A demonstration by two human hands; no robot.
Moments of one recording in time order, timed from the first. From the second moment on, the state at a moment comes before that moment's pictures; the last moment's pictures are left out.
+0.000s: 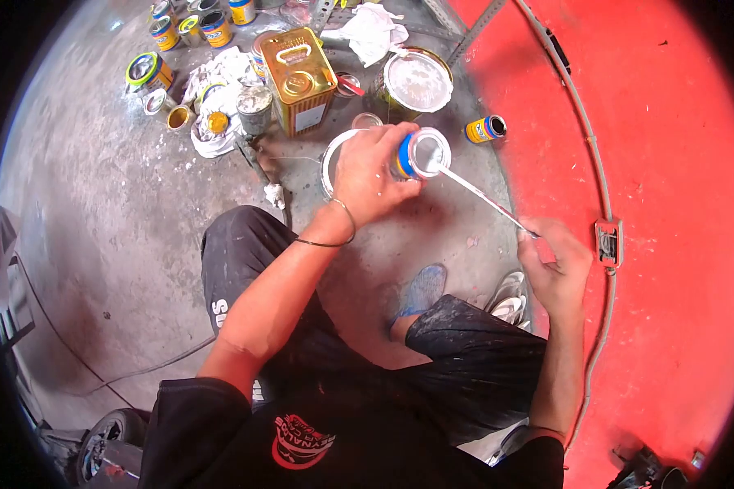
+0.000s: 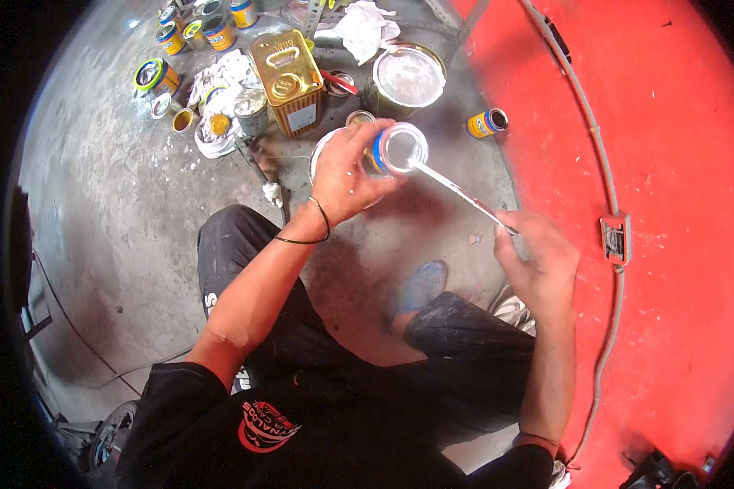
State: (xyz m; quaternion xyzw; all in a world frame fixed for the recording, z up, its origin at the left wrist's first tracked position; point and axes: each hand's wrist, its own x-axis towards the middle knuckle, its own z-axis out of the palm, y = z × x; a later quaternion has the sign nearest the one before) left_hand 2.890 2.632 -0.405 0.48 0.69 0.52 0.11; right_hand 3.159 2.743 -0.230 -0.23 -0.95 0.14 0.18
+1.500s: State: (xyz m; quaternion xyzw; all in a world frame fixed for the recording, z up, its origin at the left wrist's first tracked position) left_hand 2.964 2.643 -0.437 0.49 0.61 0.58 0.24; right_hand 3.219 2.772 -0.226 -0.51 -0.67 0.50 0.21
